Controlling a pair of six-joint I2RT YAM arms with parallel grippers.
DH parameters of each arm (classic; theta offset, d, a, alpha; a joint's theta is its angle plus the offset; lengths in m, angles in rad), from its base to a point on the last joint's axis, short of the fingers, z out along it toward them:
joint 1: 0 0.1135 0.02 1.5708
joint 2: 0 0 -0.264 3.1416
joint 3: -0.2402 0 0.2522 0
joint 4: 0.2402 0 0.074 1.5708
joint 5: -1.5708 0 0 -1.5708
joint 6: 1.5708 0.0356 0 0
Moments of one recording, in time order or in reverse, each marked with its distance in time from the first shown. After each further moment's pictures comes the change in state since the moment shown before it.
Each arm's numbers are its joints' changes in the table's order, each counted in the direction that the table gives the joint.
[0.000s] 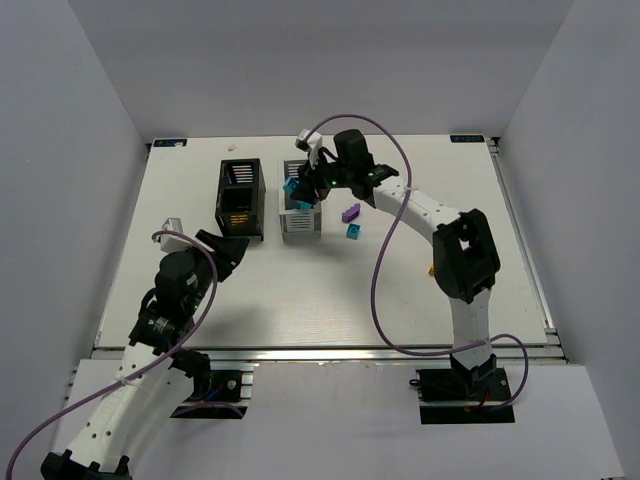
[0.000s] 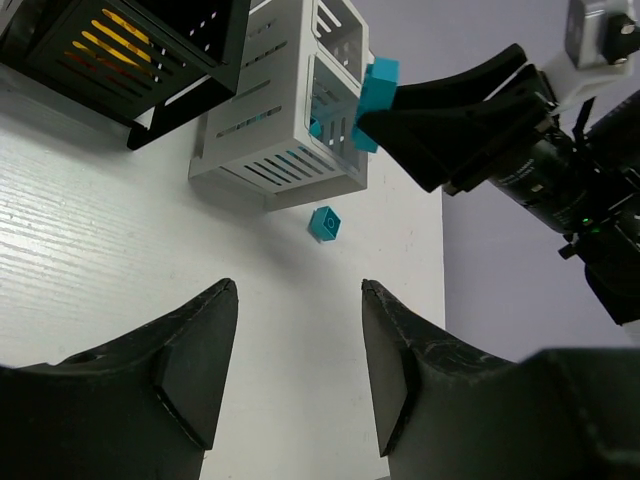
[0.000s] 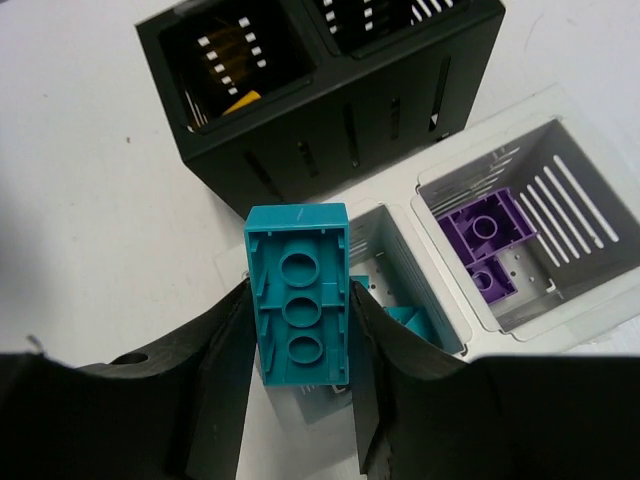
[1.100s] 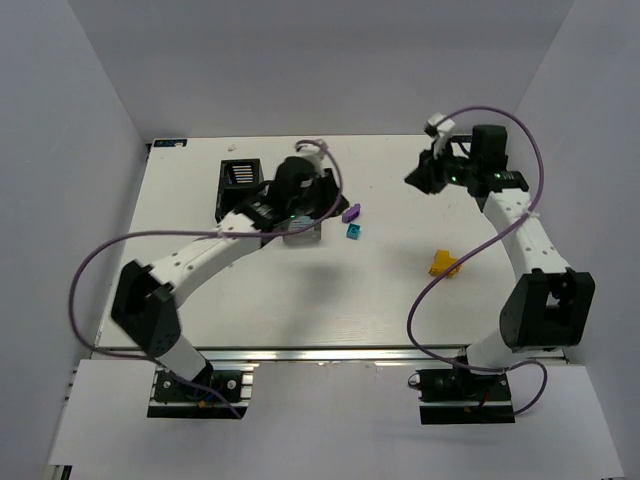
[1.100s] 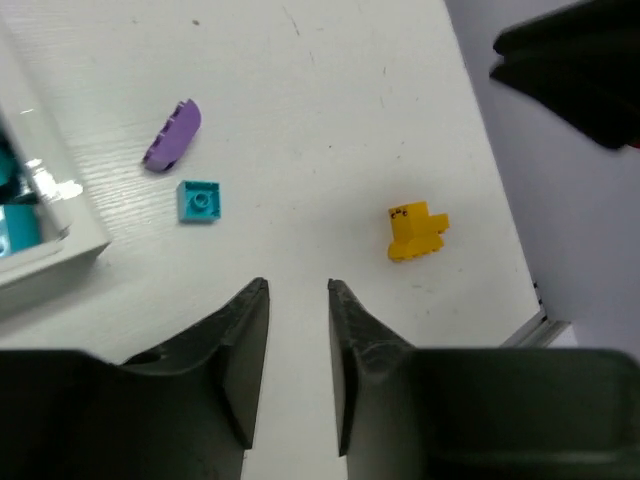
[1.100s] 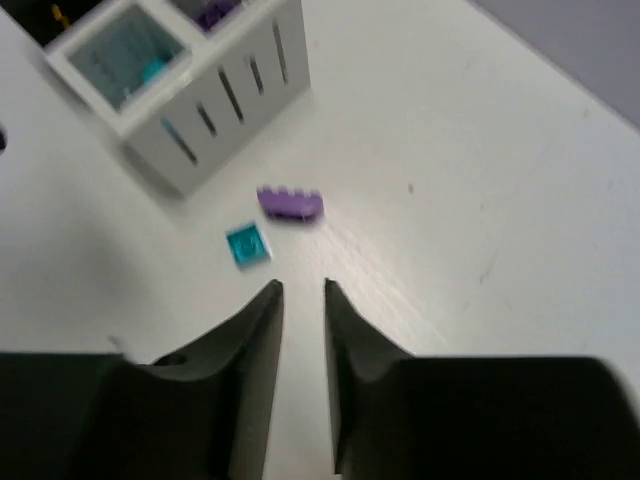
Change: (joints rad) left arm -0.340 -0.967 -0.737 -0.063 -0.136 0.349; right arm -0.502 0.482 0.297 0.229 0.109 -0.187
